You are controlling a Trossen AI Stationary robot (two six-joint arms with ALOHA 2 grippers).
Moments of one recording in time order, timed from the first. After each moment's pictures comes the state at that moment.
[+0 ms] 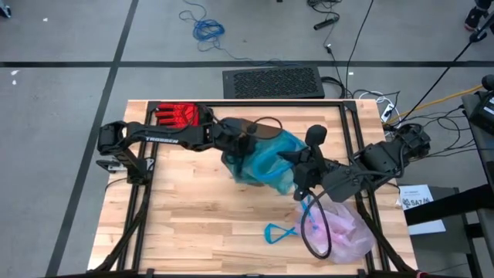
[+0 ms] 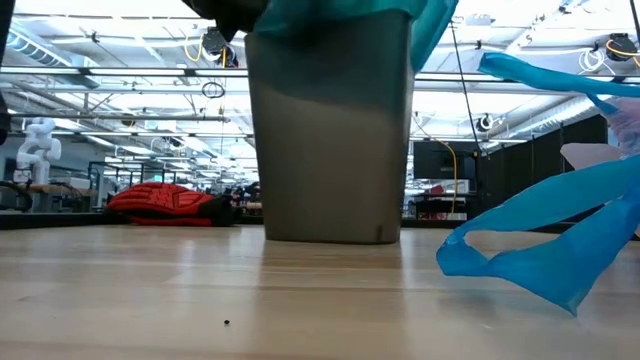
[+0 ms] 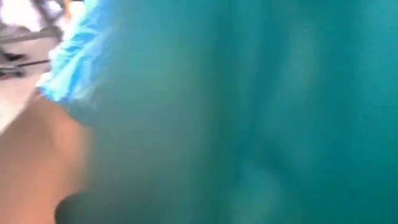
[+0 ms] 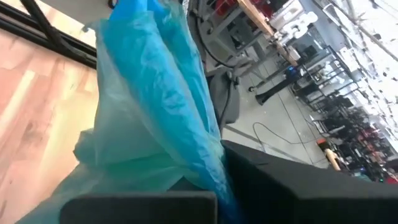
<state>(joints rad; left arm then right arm) 0.14 1.62 1.18 0.04 0.31 0.24 0.53 1.54 1.92 -0.94 0.96 -0.27</state>
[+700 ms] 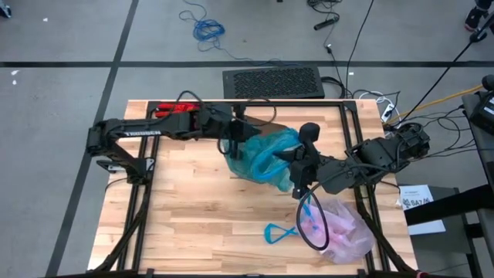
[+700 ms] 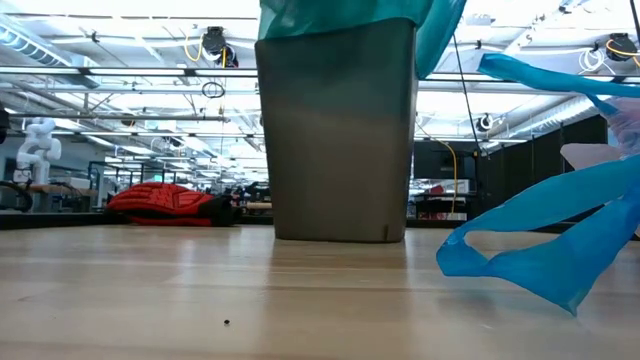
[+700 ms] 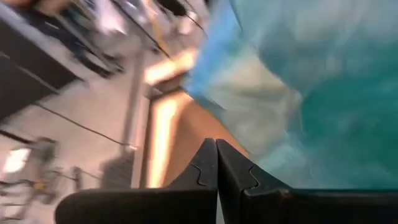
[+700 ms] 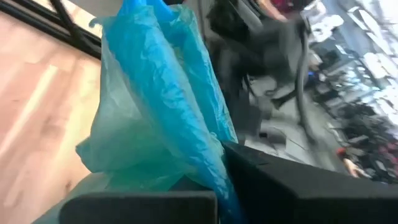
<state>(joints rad) 0.15 1.53 1.42 -0.35 -0.02 0.53 0.48 1.54 1.92 -0.93 0.84 -0.32</state>
